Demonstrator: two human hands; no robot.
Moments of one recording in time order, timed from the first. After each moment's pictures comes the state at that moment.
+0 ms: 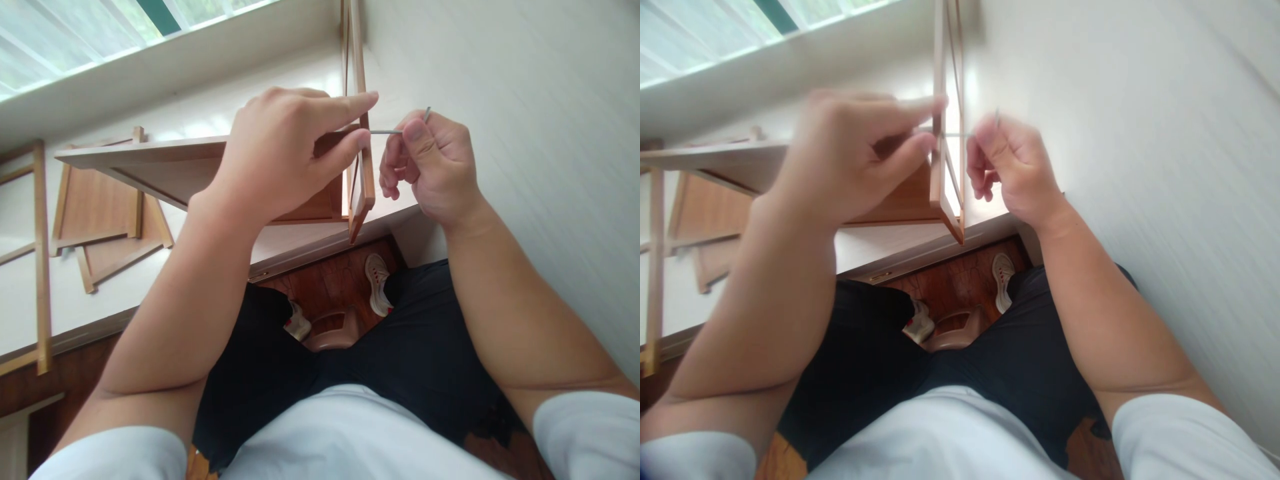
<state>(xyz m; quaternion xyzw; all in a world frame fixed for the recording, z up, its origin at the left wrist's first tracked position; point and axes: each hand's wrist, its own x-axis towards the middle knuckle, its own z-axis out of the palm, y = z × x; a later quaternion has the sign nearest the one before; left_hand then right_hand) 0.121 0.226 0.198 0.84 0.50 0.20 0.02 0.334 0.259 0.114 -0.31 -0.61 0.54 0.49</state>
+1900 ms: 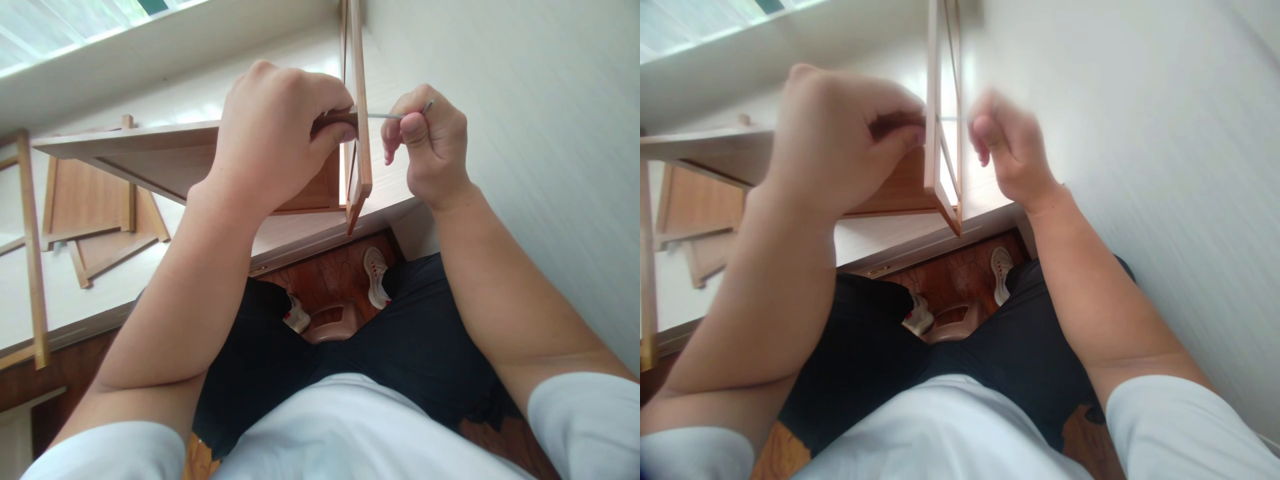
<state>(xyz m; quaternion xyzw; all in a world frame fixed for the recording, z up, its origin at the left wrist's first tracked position) 0.127 0.229 0.197 0.82 0.53 0.19 -0.01 0.340 0.271 0.099 -0.35 -0.67 0.41 0.52</state>
